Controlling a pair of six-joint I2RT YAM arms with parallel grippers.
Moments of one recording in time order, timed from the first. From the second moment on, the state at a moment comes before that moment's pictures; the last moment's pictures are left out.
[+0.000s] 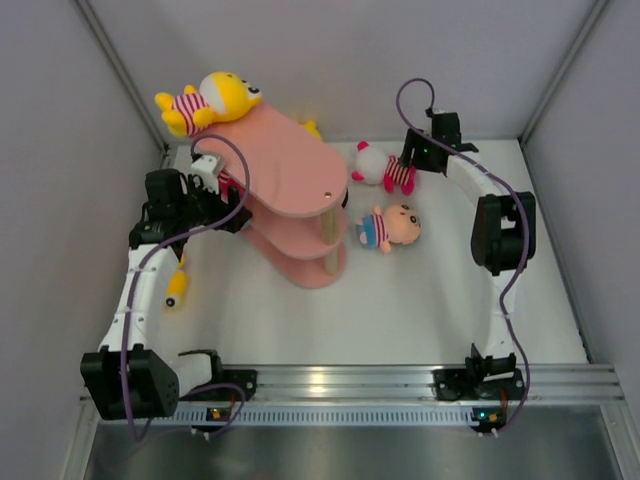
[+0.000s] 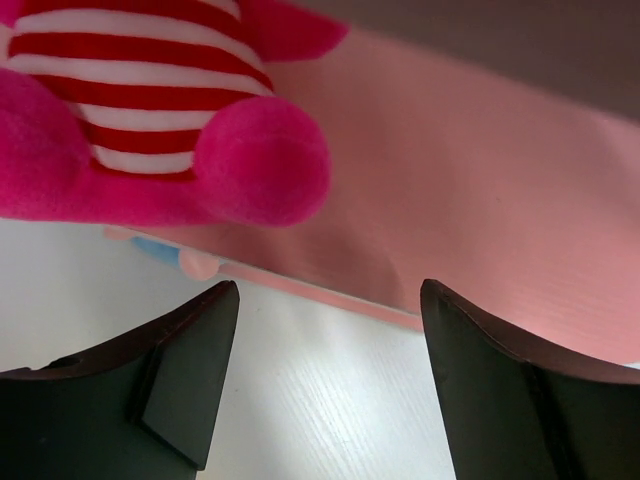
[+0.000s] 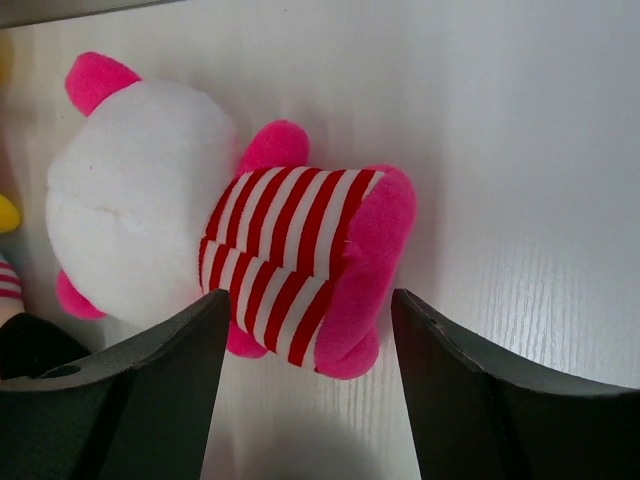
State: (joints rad) left arm 0.07 1.16 1.06 -0.46 0.57 0.15; right arm 0.14 2.19 1.84 -0.34 -0.12 0.28
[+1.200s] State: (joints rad) left arm 0.09 1.33 1.19 -0.35 0.12 0.08; right arm 0.07 2.28 1.76 -0.17 -0.26 0.45
